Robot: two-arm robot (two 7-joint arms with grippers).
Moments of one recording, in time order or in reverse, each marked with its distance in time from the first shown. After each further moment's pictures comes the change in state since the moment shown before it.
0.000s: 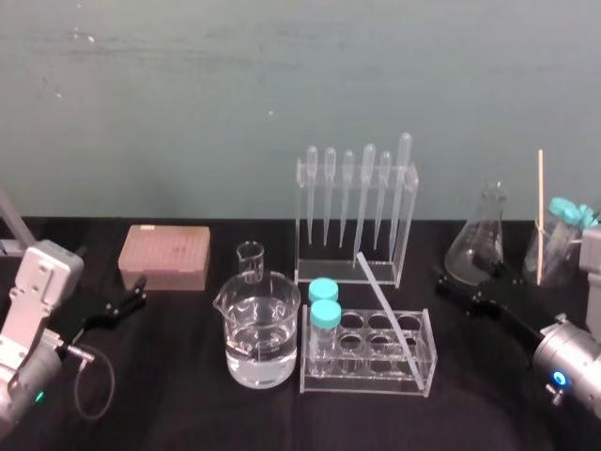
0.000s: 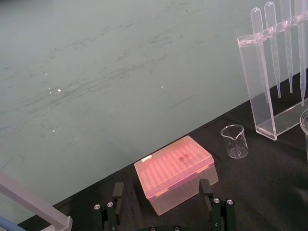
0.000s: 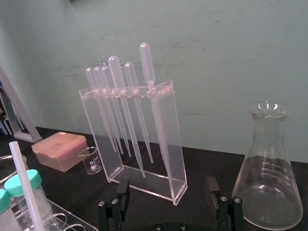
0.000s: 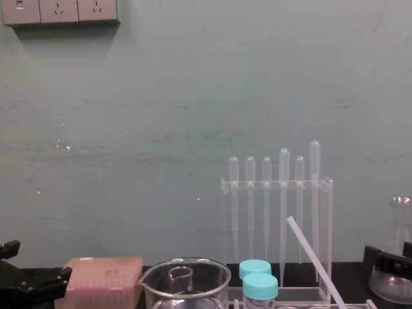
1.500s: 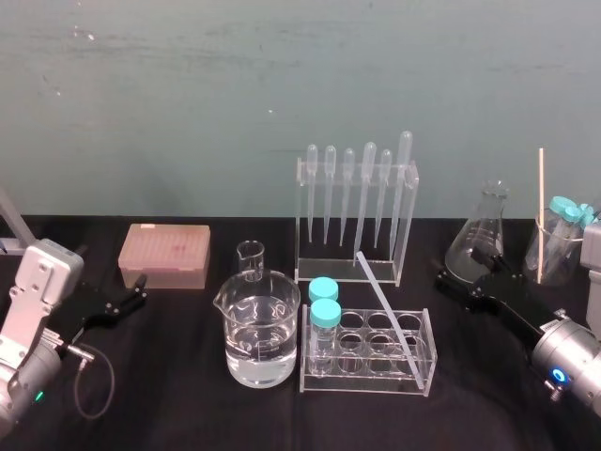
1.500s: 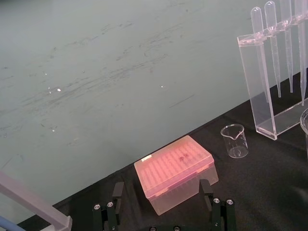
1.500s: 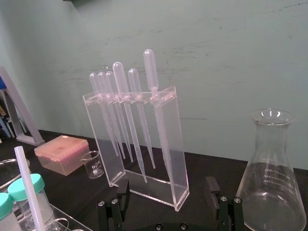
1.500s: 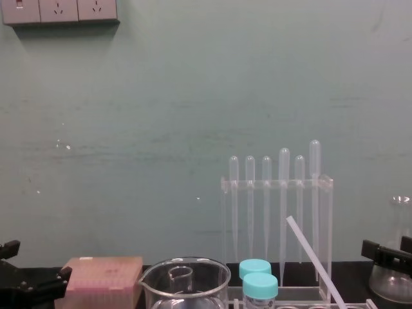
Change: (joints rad) left arm 0.000 0.000 0.000 0.000 0.000 0.000 0.000; right arm 0.007 -0.001 -0.003 0.004 0.001 -0.021 0.011
